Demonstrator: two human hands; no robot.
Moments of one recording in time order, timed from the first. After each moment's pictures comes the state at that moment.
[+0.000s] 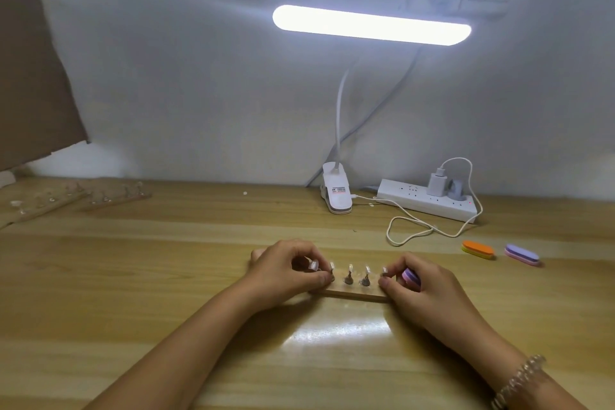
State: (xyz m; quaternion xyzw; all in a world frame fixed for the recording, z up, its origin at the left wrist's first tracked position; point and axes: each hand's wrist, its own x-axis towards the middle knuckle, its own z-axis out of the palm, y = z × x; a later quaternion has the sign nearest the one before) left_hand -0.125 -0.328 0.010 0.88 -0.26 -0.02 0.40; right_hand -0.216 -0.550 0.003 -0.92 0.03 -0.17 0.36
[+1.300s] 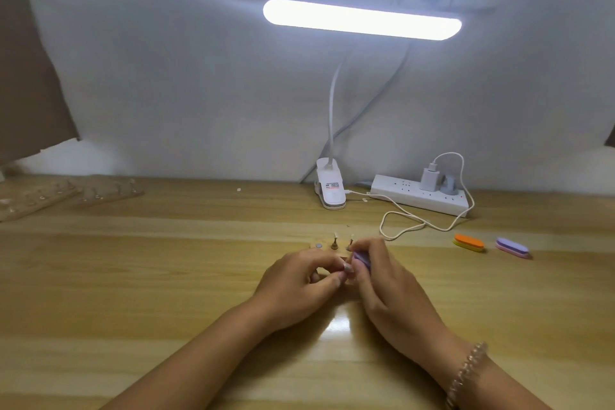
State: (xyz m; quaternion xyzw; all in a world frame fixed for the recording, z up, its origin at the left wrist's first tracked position) left_hand -0.139 -0.350 -0.012 0.84 -0.34 0.01 0.42; right_hand -0.218 -0.513 -0.003 -0.92 -0.09 -0.25 0.29
